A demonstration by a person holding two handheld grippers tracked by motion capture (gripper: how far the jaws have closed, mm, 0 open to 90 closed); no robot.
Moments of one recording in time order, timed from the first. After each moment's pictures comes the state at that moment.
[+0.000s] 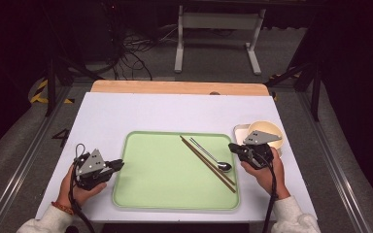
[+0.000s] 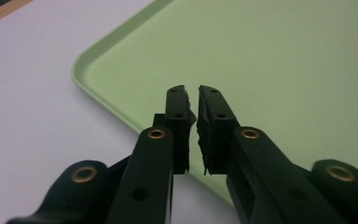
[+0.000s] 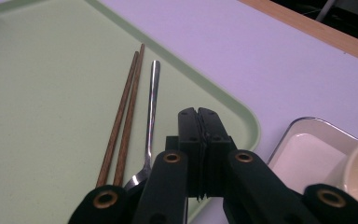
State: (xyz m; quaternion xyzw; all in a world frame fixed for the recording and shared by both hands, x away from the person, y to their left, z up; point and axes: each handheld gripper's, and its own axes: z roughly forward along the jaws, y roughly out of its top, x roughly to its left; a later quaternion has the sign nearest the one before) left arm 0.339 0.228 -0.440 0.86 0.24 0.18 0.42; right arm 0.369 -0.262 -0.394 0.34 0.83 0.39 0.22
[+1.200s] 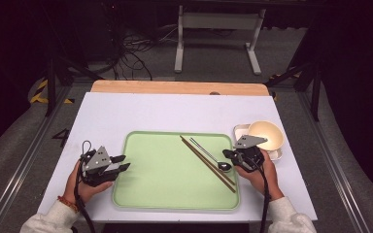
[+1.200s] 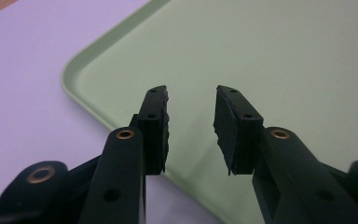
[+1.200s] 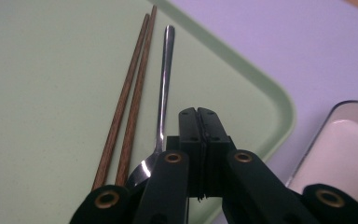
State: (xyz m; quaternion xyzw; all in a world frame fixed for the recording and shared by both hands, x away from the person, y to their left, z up) left arm 0.349 0.223 -0.443 0.86 0.25 0.18 0.41; right arm 0.376 -0.245 -0.420 0.33 0.86 0.35 0.20
